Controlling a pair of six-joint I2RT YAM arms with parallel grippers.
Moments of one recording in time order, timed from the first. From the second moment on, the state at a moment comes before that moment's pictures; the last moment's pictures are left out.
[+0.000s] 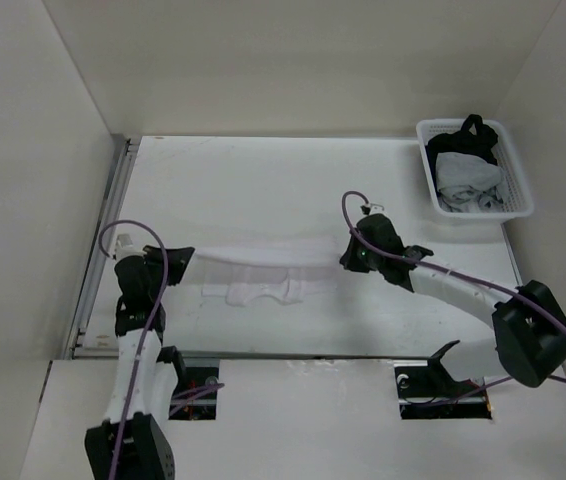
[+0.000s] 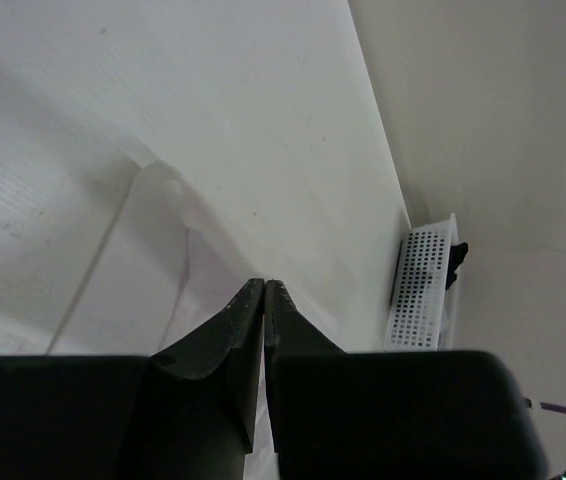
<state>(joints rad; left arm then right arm) 0.21 0.74 0.26 0.13 0.31 -1.07 0.60 1.35 0.76 -0.15 0.09 0.65</state>
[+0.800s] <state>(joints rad) 0.08 0.32 0.17 -0.43 0.03 -0.99 0.67 1.28 0.59 -0.16 0.11 0.72</state>
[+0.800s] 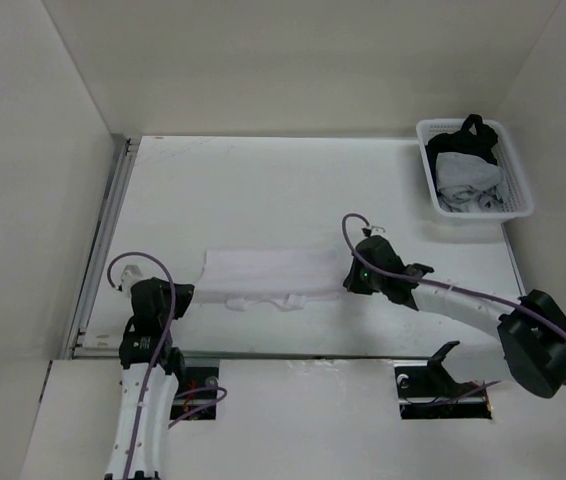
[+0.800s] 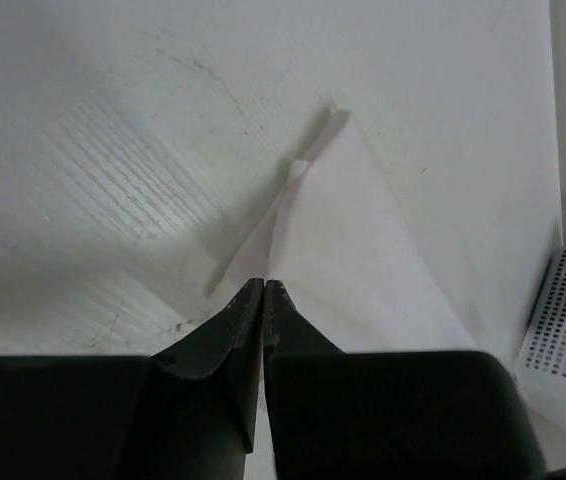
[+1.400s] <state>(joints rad) -0.04 0.46 0.34 -0.34 -0.08 -0.96 0.75 1.15 0.69 -0.27 0.14 0.72</state>
